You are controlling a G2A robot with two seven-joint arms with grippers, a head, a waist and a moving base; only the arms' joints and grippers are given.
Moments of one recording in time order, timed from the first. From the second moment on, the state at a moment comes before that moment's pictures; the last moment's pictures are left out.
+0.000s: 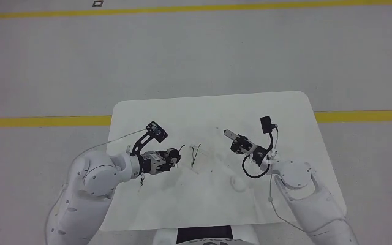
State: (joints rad) left arm 1.59 -1.09 -1.43 -2.06 0.56 -0.34 -1.13; right arm -1.60 -1.14 1.30 -1.80 0.00 0.06 0.55
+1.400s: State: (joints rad) left arm 1.59 -1.09 -1.43 -2.06 0.56 -0.34 -1.13; right arm -1.16 -1.16 1.10 -1.47 0.43 0.28 1.28
